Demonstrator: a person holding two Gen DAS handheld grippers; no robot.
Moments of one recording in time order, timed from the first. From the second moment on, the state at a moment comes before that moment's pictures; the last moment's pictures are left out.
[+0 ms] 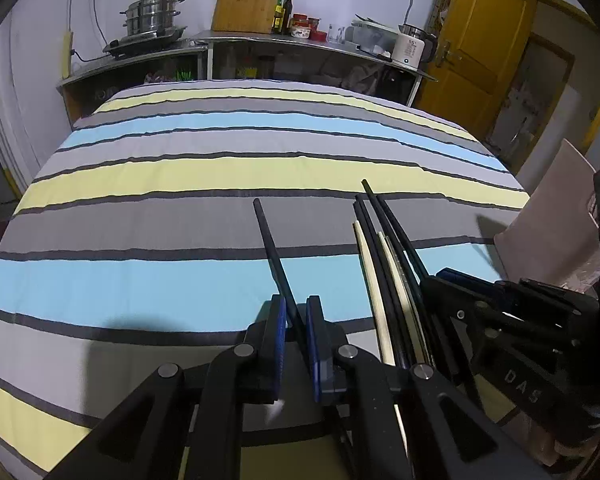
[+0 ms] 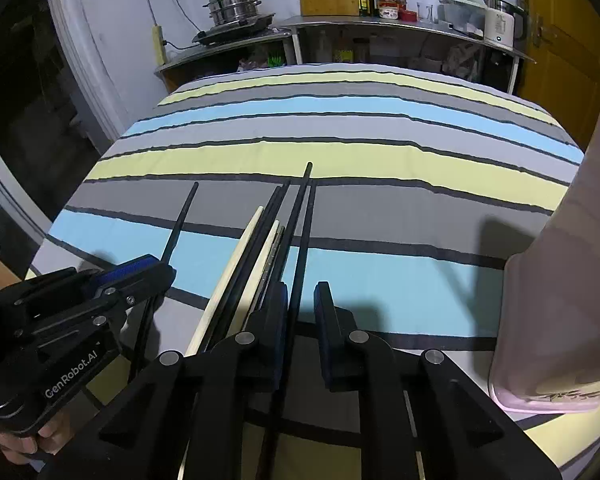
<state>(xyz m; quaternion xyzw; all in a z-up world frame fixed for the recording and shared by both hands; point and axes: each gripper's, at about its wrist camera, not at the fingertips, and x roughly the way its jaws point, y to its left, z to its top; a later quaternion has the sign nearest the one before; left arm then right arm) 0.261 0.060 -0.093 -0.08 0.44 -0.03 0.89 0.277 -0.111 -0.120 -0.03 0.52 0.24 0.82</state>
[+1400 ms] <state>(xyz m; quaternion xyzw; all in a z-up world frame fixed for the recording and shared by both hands) 0.173 0.041 0.073 -0.09 0.33 -0.14 0.93 0.215 -0.184 0.034 0.05 0.40 0.26 0.88</state>
